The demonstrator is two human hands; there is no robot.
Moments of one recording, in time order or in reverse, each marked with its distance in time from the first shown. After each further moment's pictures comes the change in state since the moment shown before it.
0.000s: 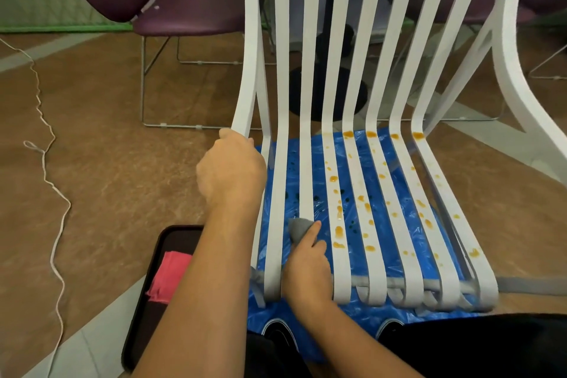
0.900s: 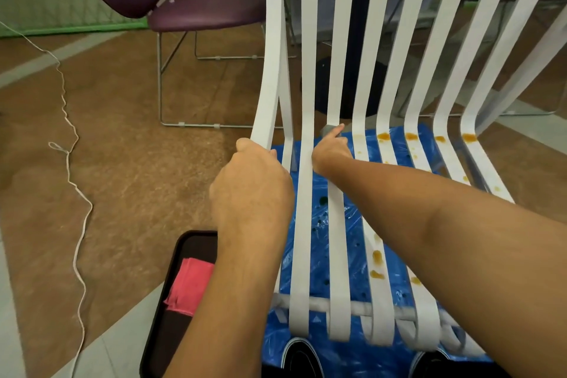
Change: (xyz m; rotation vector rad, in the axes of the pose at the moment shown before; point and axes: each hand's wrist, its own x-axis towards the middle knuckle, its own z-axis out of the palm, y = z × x) left_hand 0.014 0.002 0.004 -0.020 -0.072 -0.047; right_hand 0.272 -0.101 -0.039 -0.090 -0.035 -0.025
